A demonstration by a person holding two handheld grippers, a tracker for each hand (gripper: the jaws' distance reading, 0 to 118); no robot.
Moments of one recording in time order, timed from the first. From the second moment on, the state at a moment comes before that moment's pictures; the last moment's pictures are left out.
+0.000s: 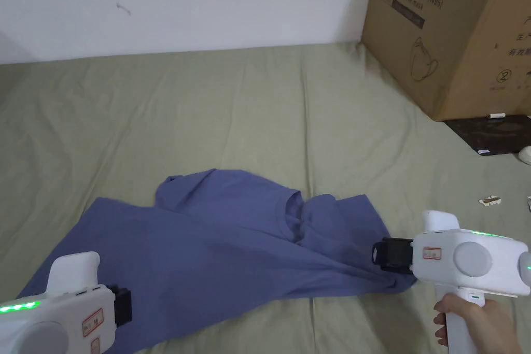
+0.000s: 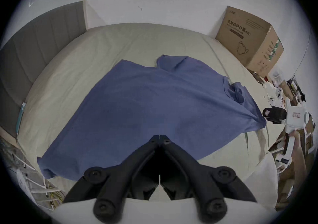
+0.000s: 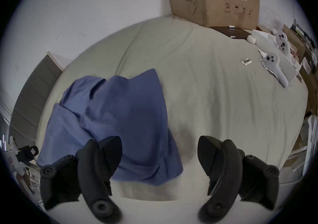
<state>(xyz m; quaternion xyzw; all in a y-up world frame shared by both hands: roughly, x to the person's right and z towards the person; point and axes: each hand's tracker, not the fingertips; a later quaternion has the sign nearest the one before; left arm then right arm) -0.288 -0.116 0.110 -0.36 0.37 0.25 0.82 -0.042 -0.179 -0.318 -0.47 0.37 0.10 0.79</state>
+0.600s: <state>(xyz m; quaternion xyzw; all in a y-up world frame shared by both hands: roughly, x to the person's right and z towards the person) -0.383 -0.126 0.086 -0.39 0.39 0.25 0.80 -0.062 -0.144 -0.314 -0.45 0.38 0.11 0.80</state>
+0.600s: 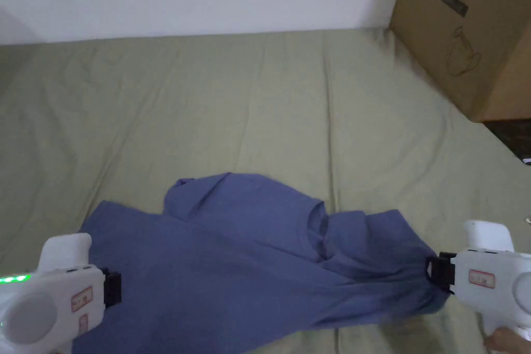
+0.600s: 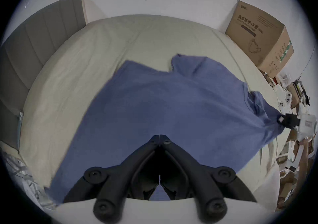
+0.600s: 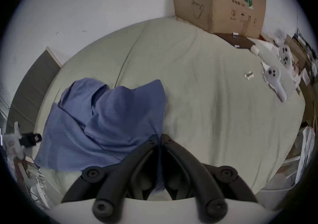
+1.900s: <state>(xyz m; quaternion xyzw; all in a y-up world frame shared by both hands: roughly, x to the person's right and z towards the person) -0.488 -0.013 0.066 -0.35 0.44 0.16 0.81 -0.100 -0.064 -0.324 -0.41 0.40 0.05 0.82</state>
